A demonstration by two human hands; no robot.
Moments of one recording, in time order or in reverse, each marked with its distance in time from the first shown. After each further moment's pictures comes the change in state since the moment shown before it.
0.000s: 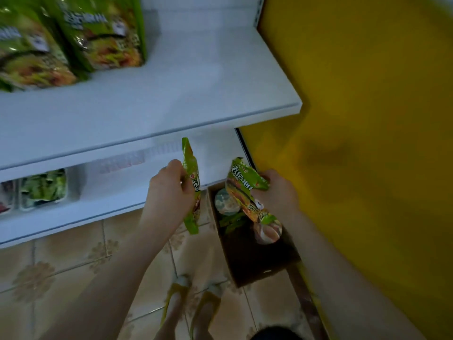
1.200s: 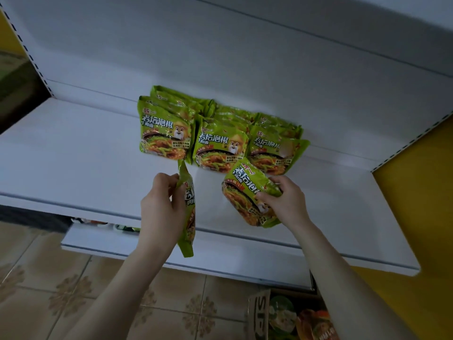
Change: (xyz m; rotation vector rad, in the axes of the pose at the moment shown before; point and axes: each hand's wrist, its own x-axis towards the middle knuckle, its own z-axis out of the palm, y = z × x) left_hand 0.059 -0.143 -0.235 -0.295 0.693 -0.214; right_hand 0.067 -0.338 0.065 0.174 -0.012 -0.529
